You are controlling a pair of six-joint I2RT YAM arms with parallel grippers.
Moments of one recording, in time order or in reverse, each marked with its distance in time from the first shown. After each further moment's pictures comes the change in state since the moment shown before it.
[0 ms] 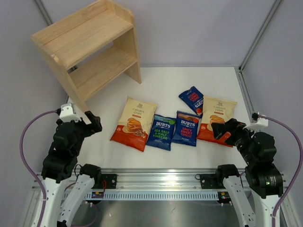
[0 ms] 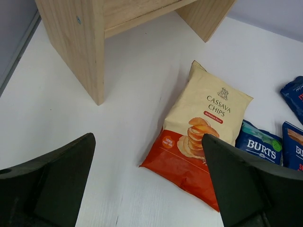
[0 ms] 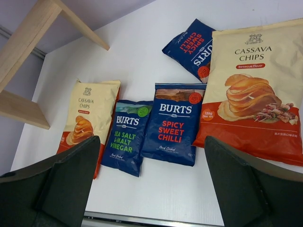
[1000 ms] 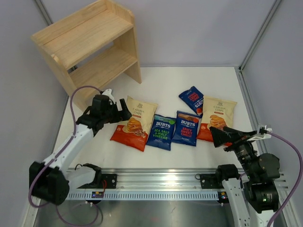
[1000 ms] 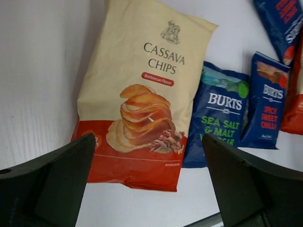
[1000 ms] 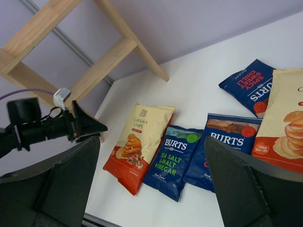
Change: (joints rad) left arm -0.065 0.599 -0.053 0.316 0.388 -0.113; right arm 0.000 -0.267 -0.141 0.214 -0.119 0.135
